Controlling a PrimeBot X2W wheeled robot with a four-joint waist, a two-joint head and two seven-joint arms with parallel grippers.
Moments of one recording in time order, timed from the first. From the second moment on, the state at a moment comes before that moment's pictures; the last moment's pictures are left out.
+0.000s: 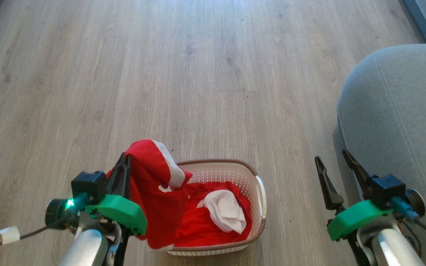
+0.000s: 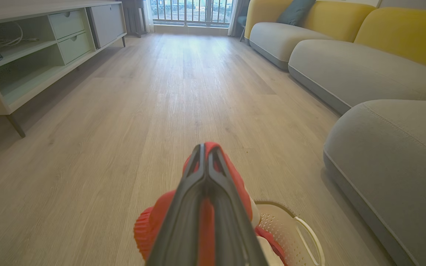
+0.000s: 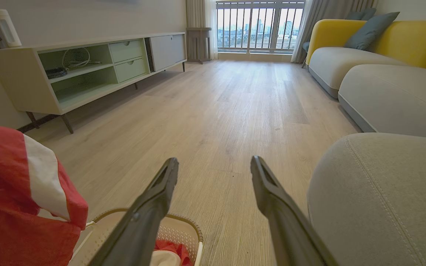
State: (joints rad) left arm -0.18 0.22 -0.39 0.27 -0.43 0.18 -0.23; right arm -0.09 -0.13 0.11 0.30 0.16 0.13 -0.26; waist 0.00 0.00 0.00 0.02
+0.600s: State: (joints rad) left arm -0.21 0.22 -0.49 0.18 -0.40 0.16 -0.17; right arm -0.18 -0.14 0.51 0.31 0.22 0.13 -0.26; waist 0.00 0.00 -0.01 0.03
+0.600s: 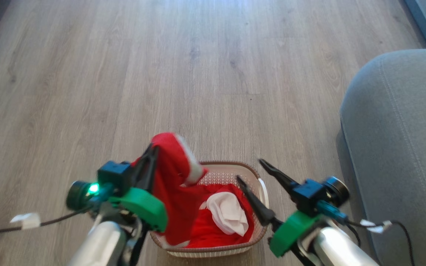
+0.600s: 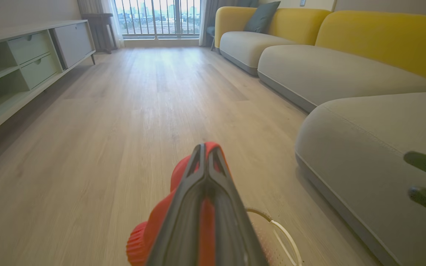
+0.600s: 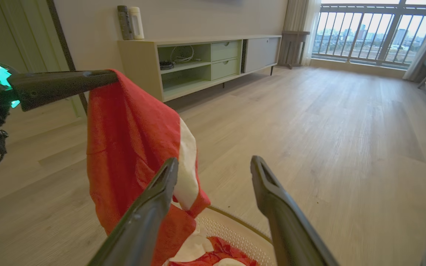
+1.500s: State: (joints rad) left arm -0.25 0.13 -0.71 -0.02 -0.39 0.08 -0.05; right arm -0.35 -0.18 0.70 0.41 0.38 0.13 -0.26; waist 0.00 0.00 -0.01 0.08
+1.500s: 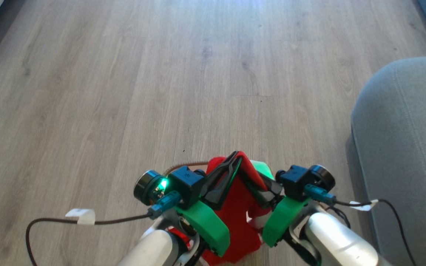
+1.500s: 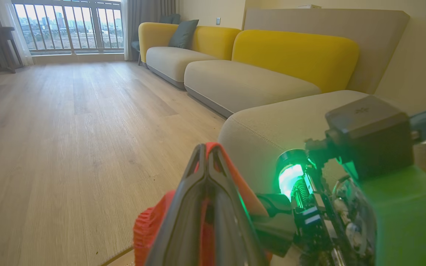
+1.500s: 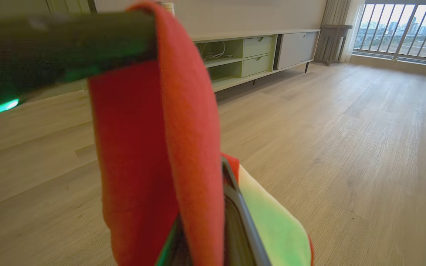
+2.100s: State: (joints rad) left arm -0.26 0.10 -0.72 0.19 -0.41 0.04 -0.22; right arm -0.37 -0.28 0.51 0.34 0.36 0.13 -0.26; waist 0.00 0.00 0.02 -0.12
